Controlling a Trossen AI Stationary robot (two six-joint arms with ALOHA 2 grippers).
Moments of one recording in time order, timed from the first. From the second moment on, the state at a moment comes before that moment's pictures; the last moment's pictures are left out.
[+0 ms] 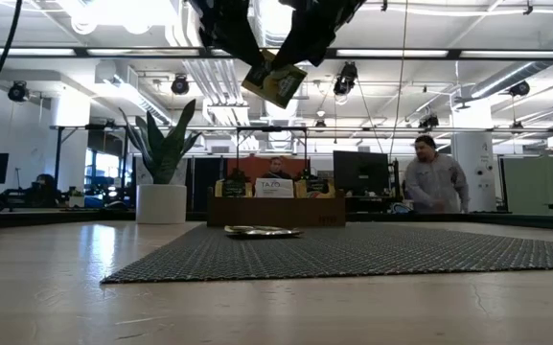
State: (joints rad) left arm 0.13 1.49 1.52 -0.79 -0.19 0.00; right arm -0.18 1.70 1.61 -0.68 -0.08 -0.15
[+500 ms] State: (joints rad) left arm 0.07 1.05 1.09 -0.45 -0.28 -0.32; right arm -0.20 1.67 1.58 -0.46 -0.08 0.02
